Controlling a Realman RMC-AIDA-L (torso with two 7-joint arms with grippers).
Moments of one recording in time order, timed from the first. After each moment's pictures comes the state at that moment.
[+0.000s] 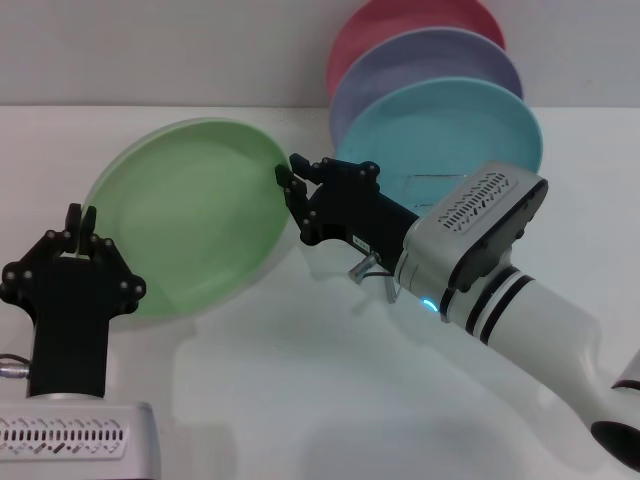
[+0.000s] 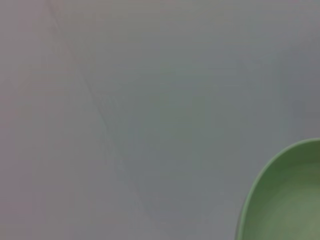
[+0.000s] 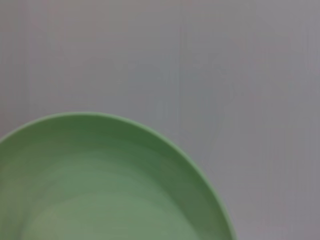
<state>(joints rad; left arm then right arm) -0.10 -2.07 -0.28 -1.03 1.65 1.47 1.22 0.69 2.09 0.42 0.49 -2.21 -0.85 0.07</state>
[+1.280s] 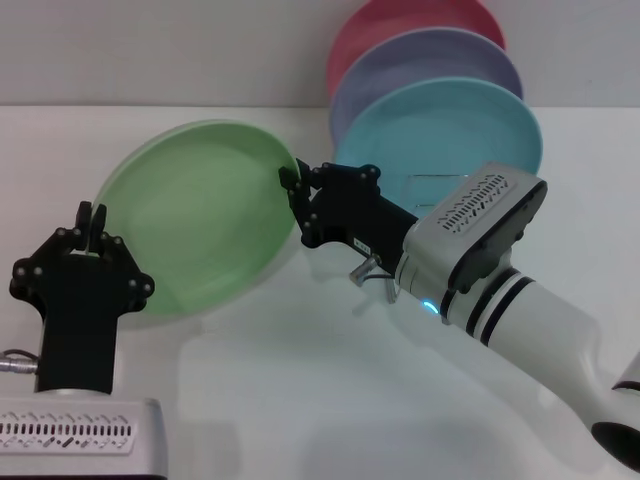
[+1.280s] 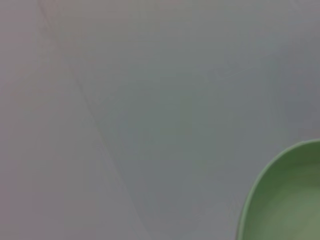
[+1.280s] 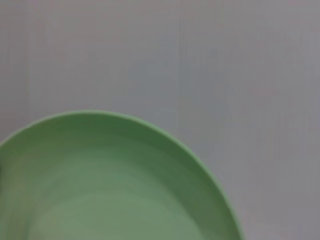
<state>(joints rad) -0.11 -2.07 -0.28 -1.02 1.65 1.46 1.22 0.69 2.09 0.41 0.49 -2.21 -0.84 0.07</state>
